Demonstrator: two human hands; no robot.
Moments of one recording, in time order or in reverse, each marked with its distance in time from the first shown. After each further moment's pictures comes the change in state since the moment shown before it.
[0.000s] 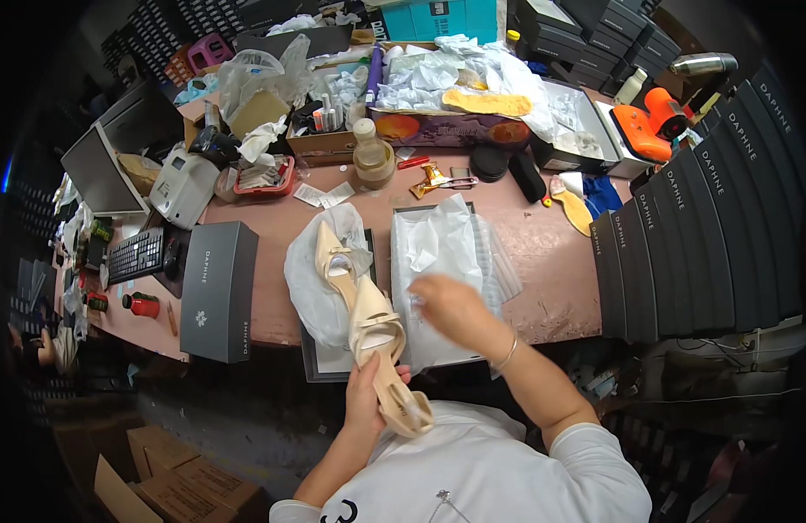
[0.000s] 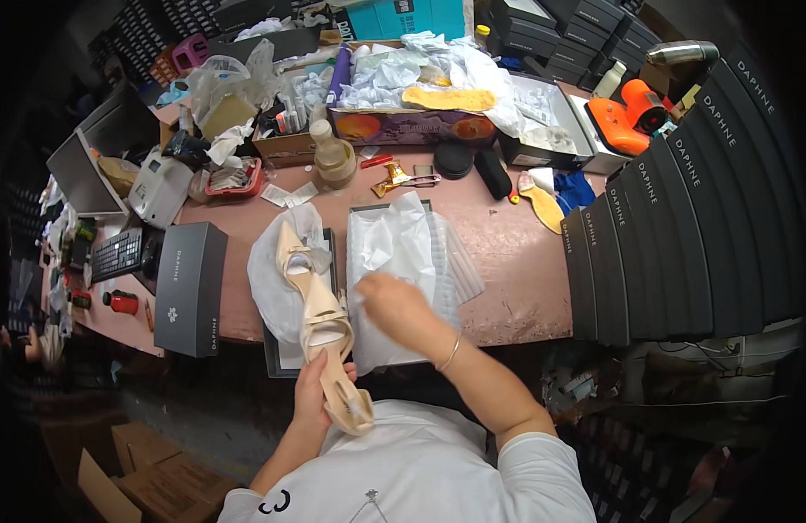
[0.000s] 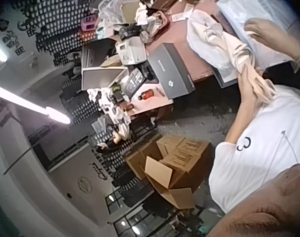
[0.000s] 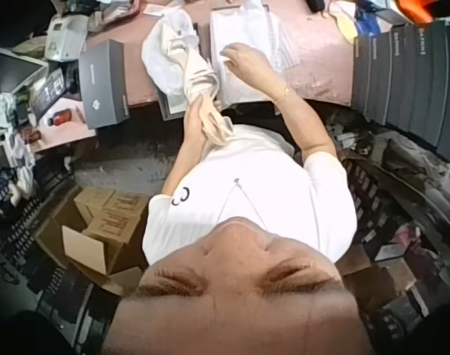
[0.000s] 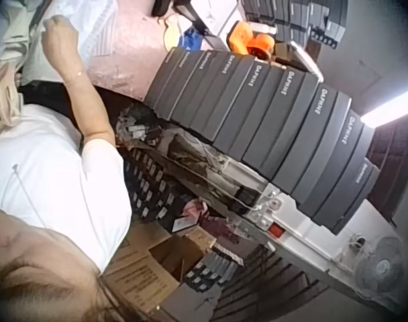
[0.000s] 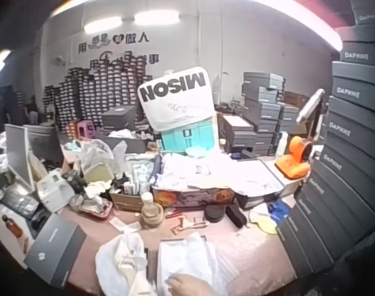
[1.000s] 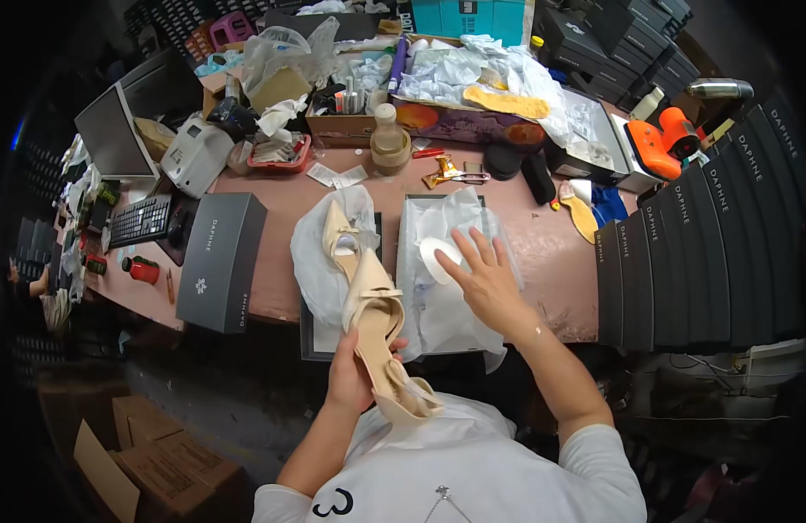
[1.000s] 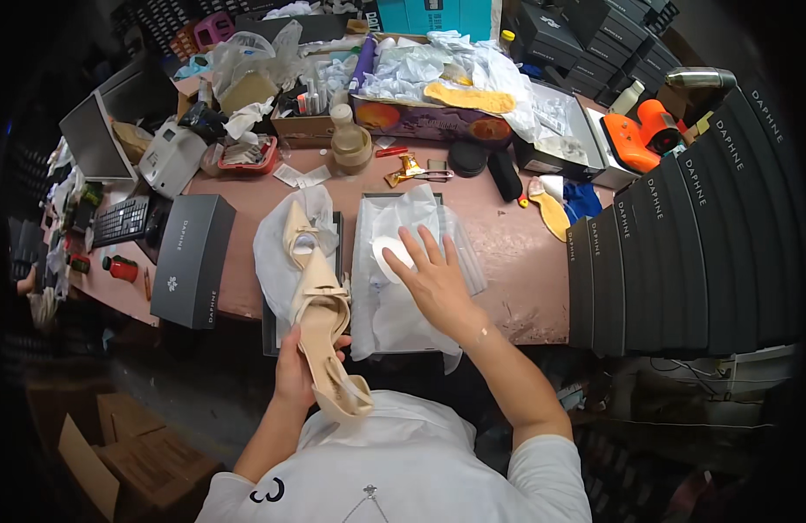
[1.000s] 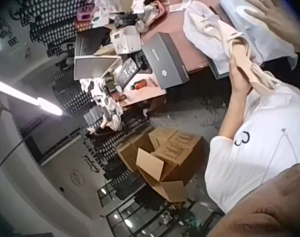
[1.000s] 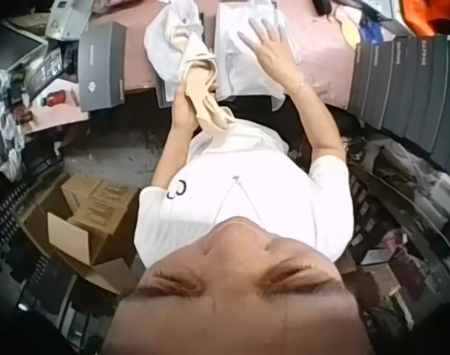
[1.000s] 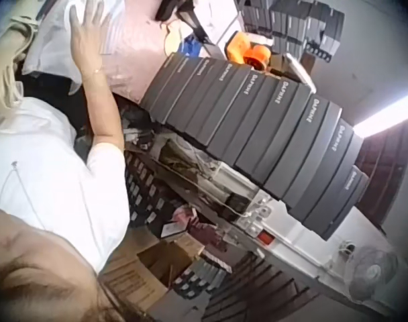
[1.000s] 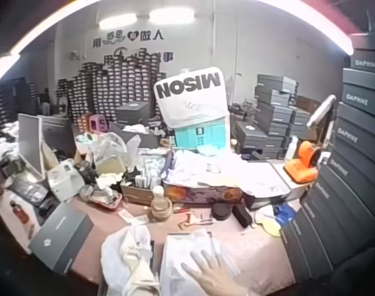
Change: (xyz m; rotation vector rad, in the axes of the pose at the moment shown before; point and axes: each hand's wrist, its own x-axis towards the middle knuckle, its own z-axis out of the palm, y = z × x) left_hand -0.002 0.023 -0.002 -0.032 -0.417 -0.036; right_hand -0.020 0.021 -0.041 -0.483 -0.007 -0.110
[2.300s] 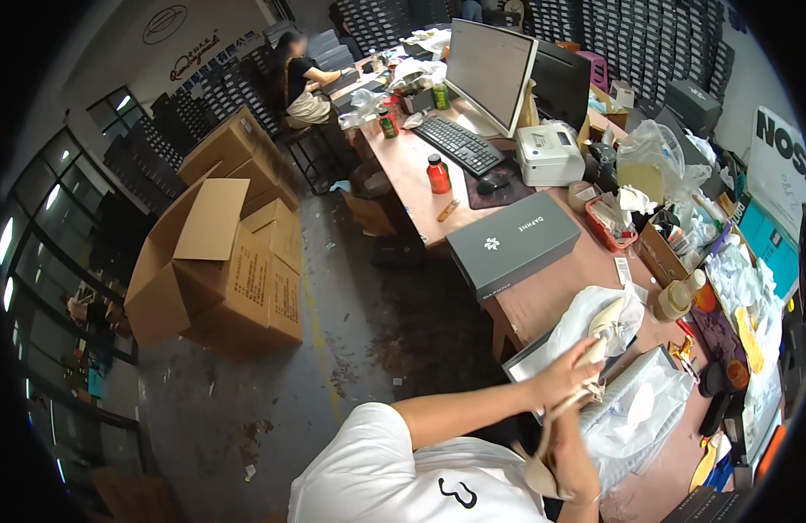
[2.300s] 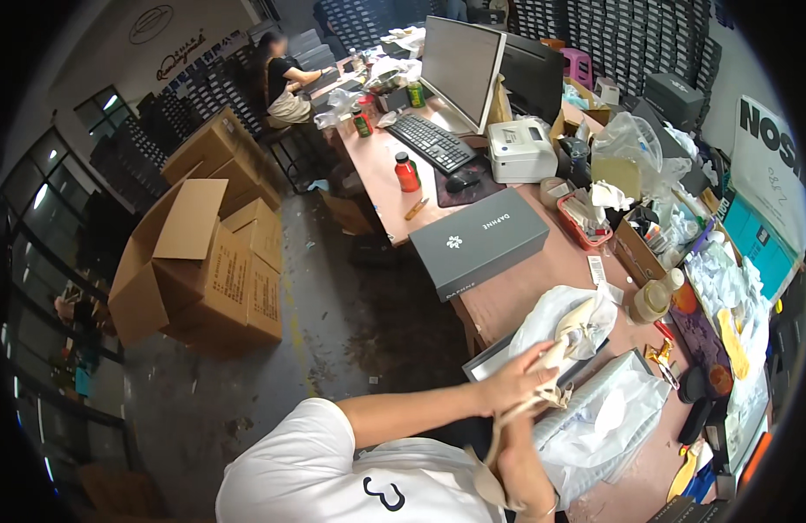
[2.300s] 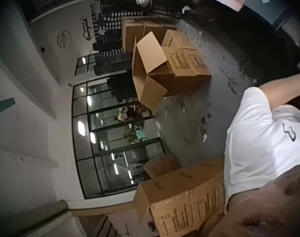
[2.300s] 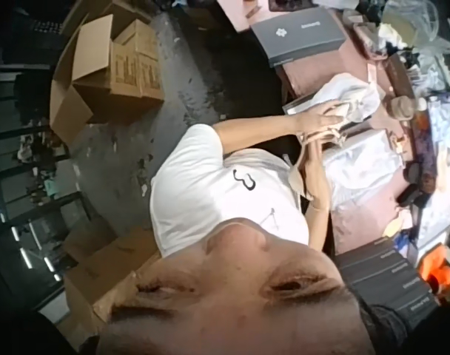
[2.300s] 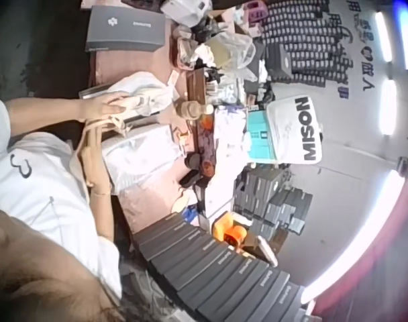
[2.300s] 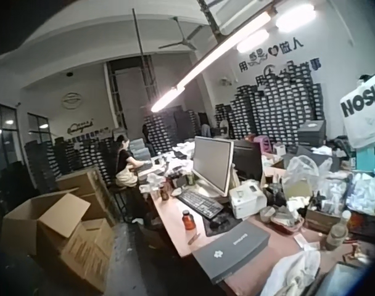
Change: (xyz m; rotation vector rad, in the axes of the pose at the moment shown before) left_hand 0.010 0.044 0.001 0.360 0.073 0.499; right_hand 0.006 -0.135 0.007 1.214 -0.527 -0.437
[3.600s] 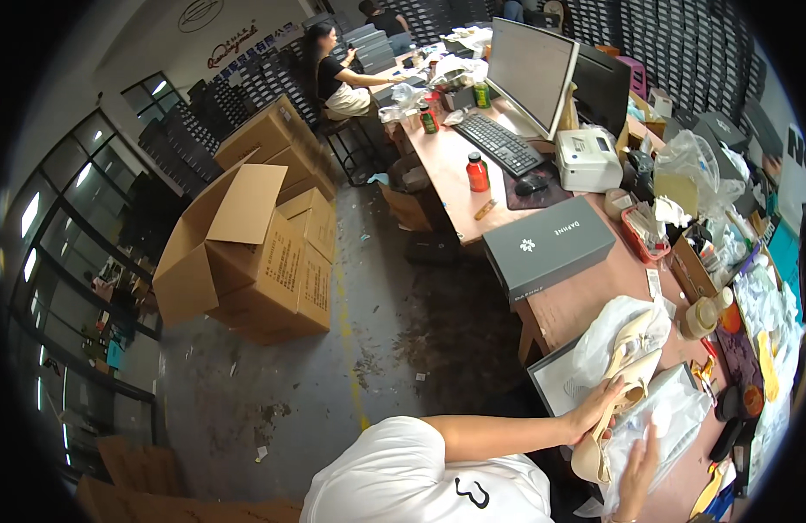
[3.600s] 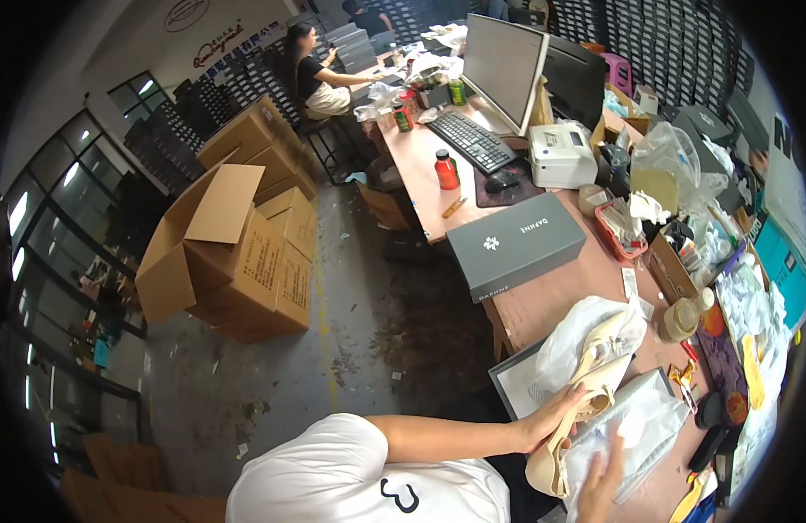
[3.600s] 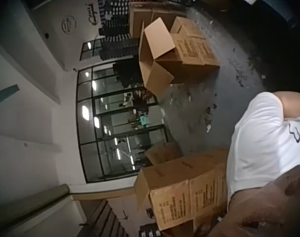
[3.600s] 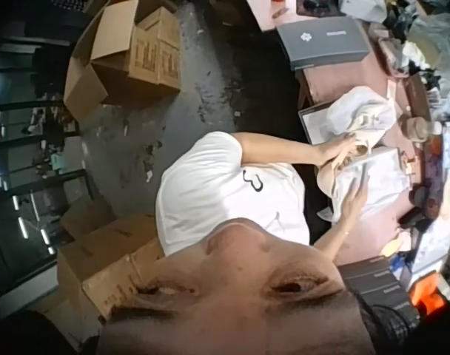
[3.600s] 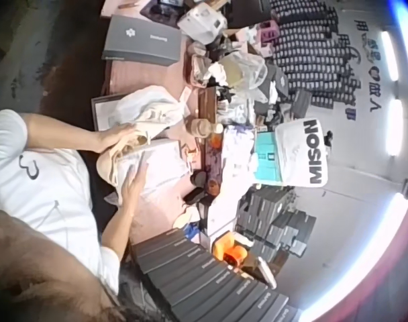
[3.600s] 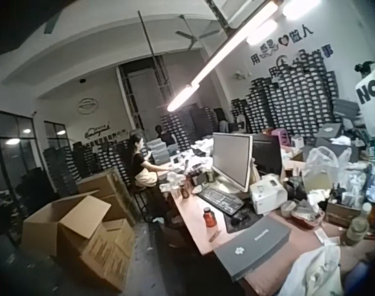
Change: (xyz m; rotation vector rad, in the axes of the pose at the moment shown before) left_hand 0.001 -0.056 0.034 -0.308 0.148 -0.203; right_hand -0.078 0.053 -0.064 -0.332 0.539 0.400
